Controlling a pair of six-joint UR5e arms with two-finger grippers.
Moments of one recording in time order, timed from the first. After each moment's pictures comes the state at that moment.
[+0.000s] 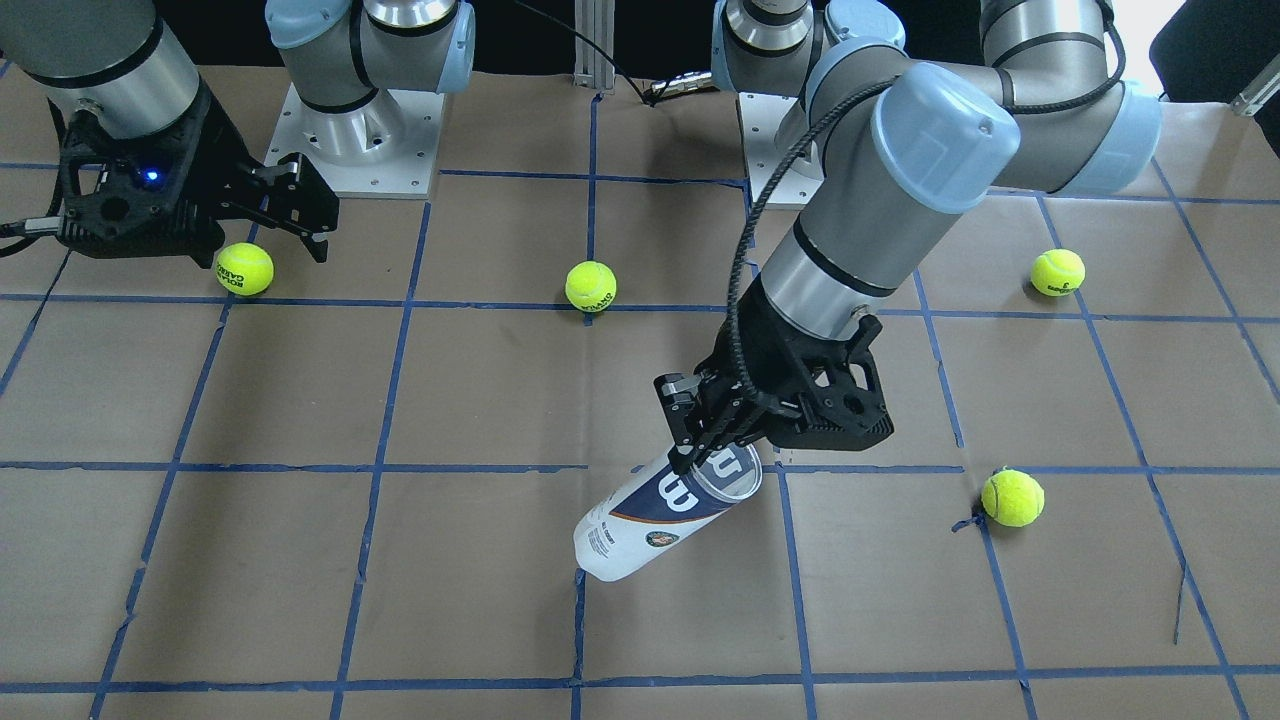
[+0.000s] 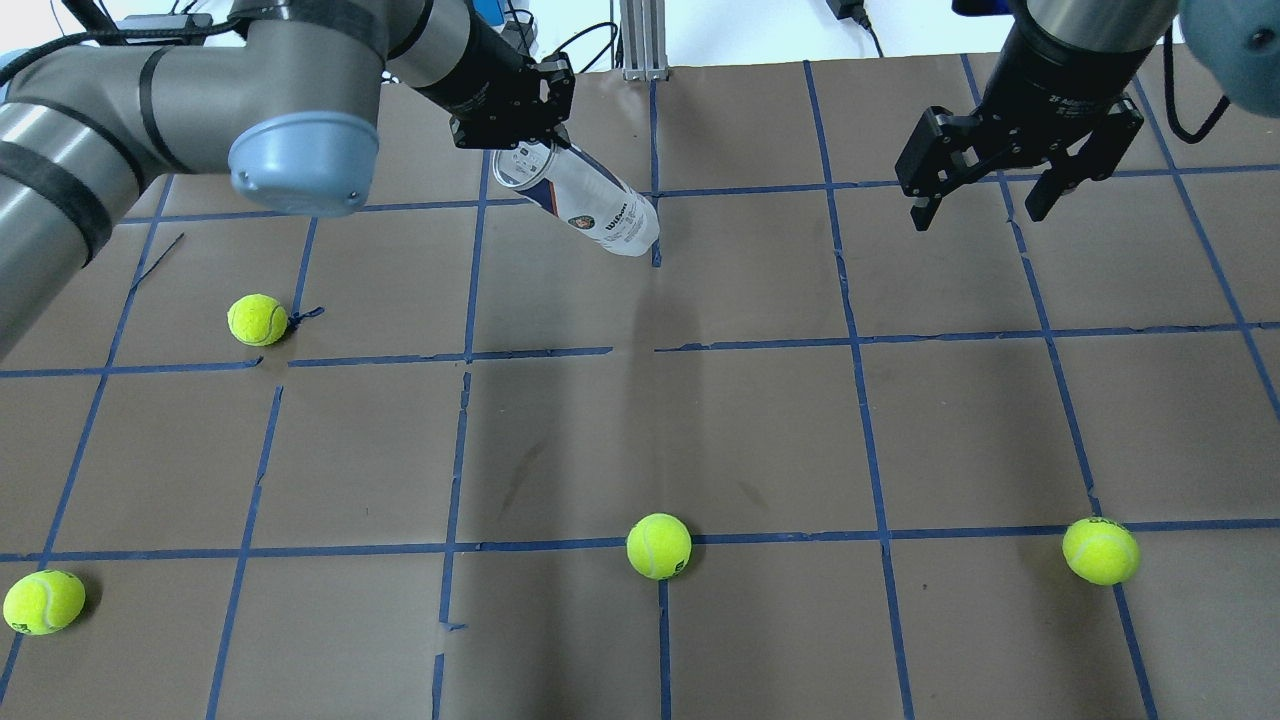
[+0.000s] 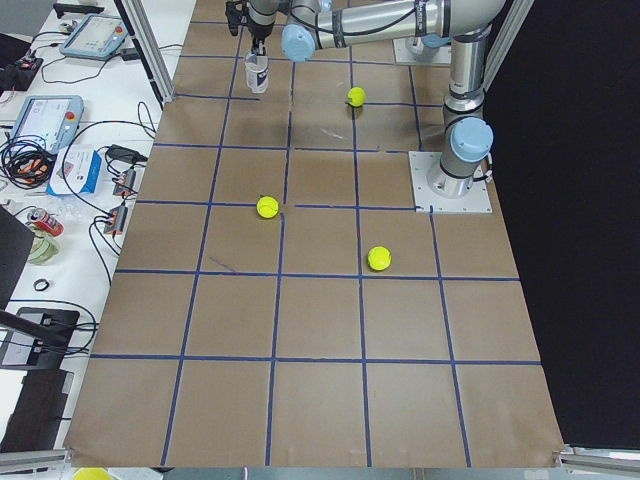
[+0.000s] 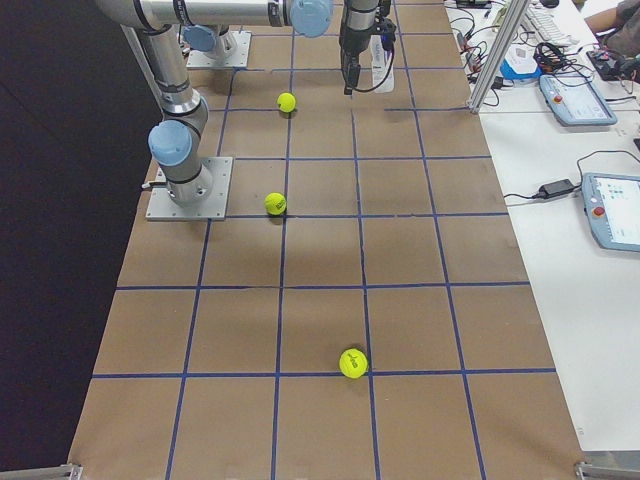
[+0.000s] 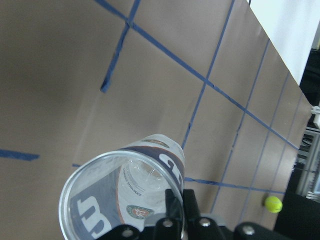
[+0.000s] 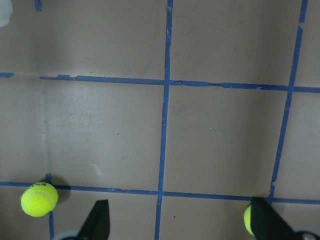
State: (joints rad) left arm -1.70 -1.89 -1.46 -1.07 1.30 -0.32; right arm 1.53 -1.52 1.49 -1.47 -1.55 -0.12
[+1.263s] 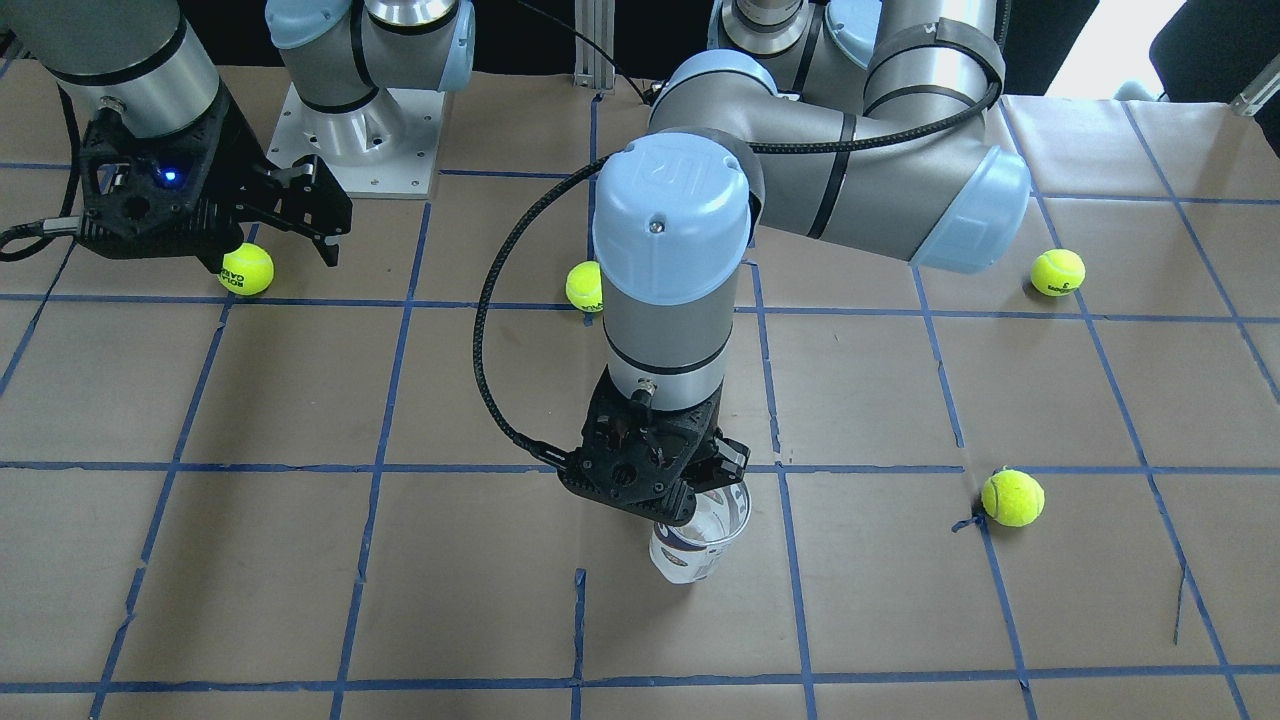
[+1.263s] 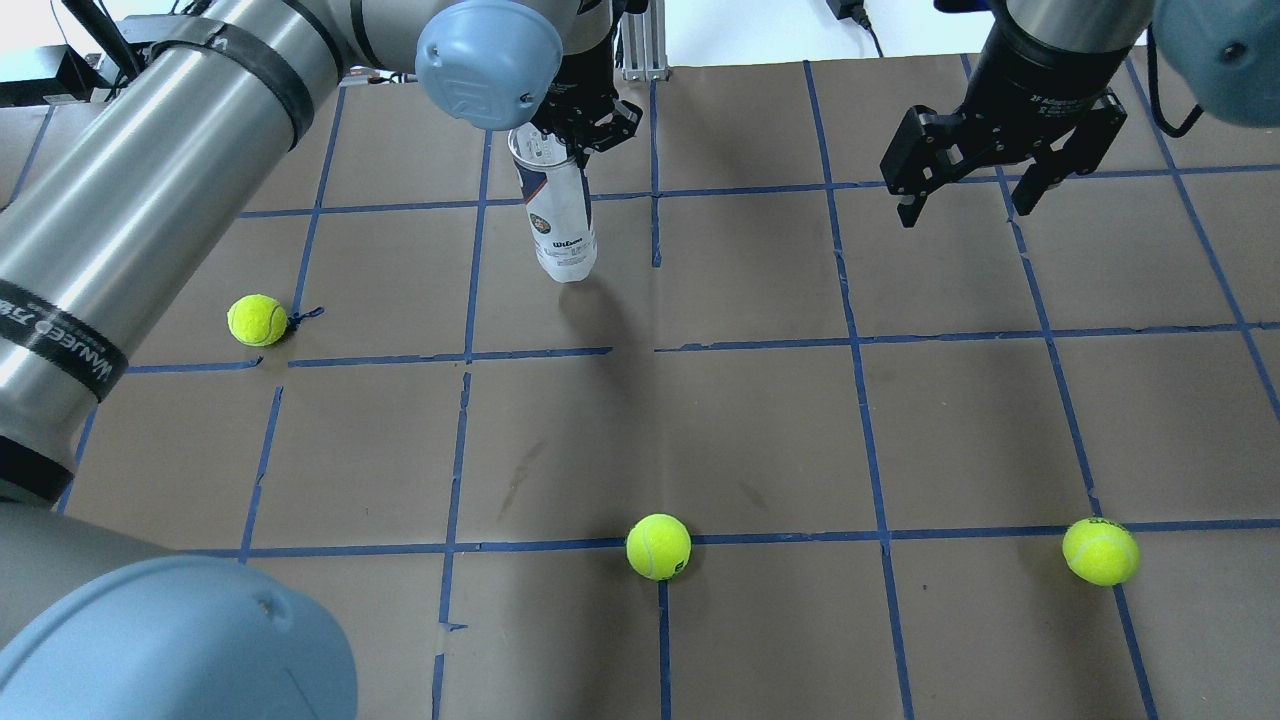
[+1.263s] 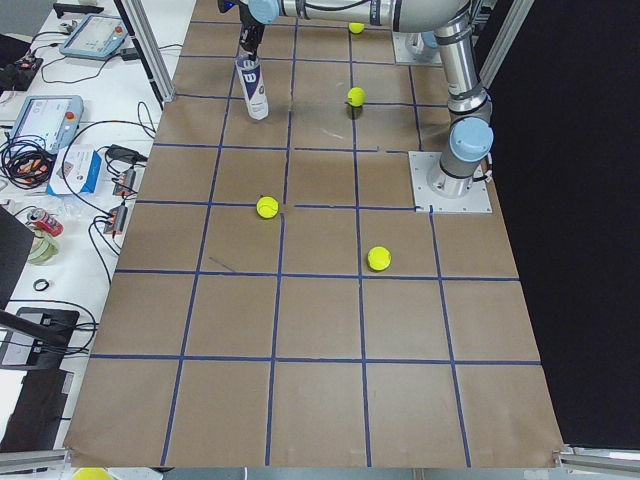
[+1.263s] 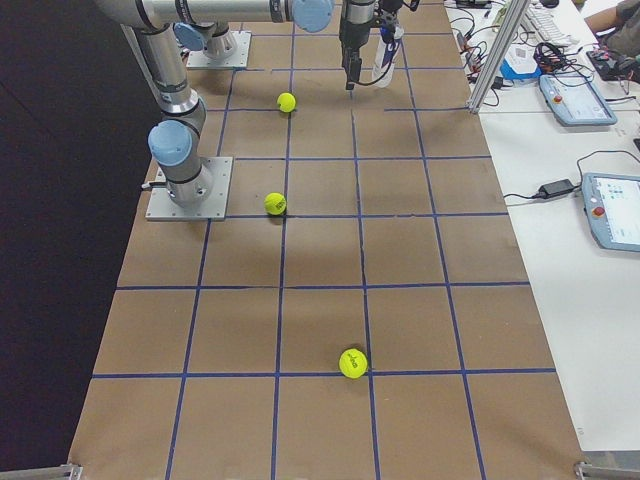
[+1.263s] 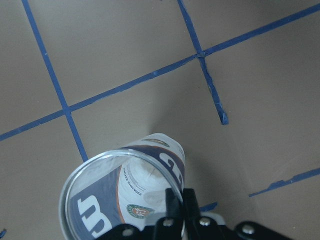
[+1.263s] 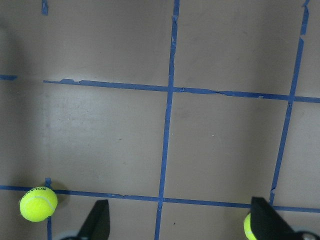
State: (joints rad) left arm -1.86 -2.08 -1.17 -1.36 1.67 0.08; right arm 1.54 -1.52 1.50 -1.49 -1.56 -0.12
